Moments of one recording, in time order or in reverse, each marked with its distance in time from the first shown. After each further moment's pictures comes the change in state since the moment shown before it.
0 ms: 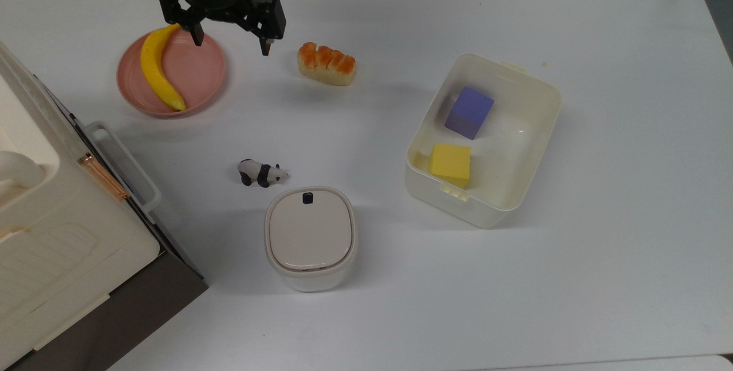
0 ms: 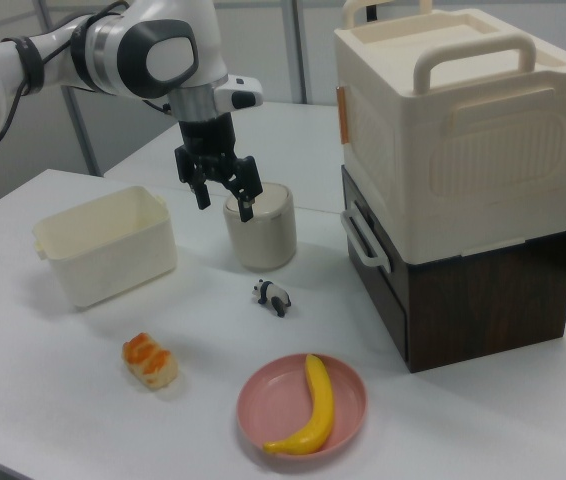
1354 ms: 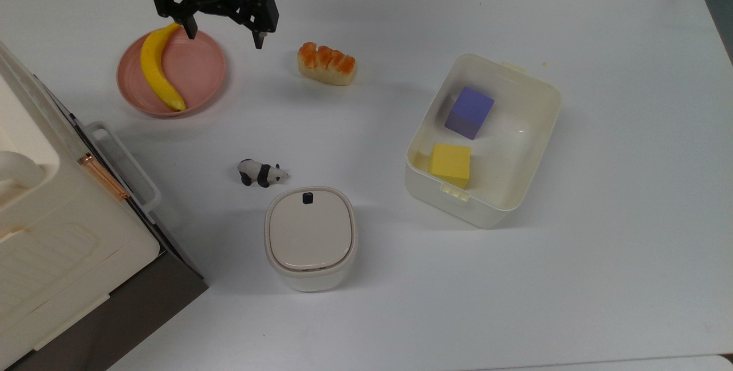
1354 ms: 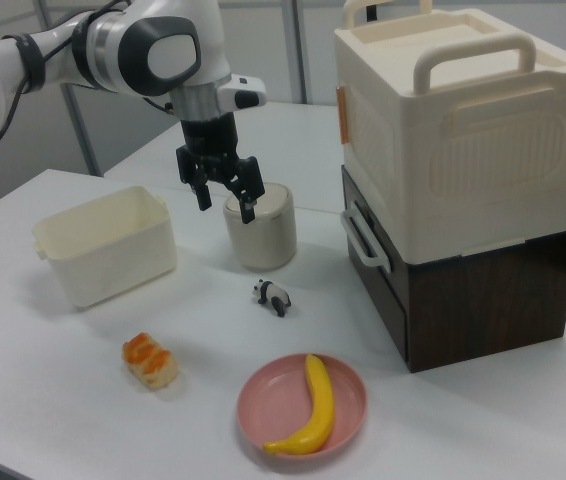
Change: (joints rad) arm -0.012 -0.009 -0.005 0.002 0.000 -0.025 -0.013
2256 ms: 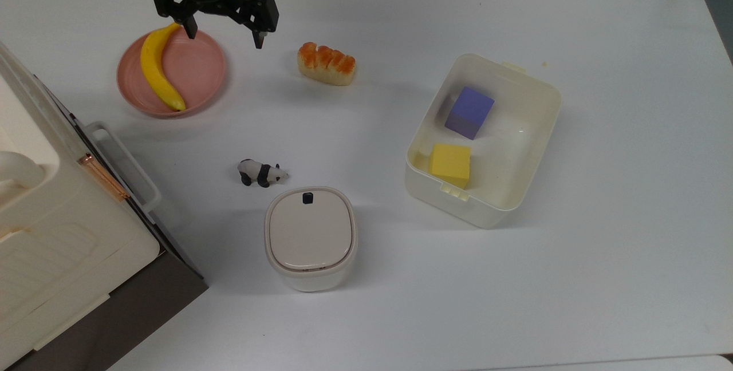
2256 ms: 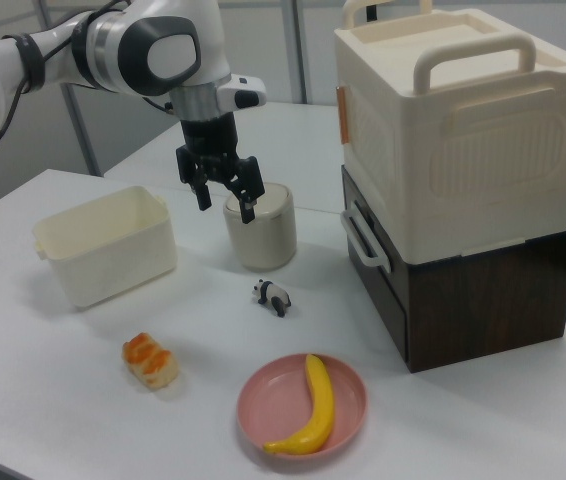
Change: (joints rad) arm 0.000 0.000 0.000 0.000 0.000 0.000 -0.001
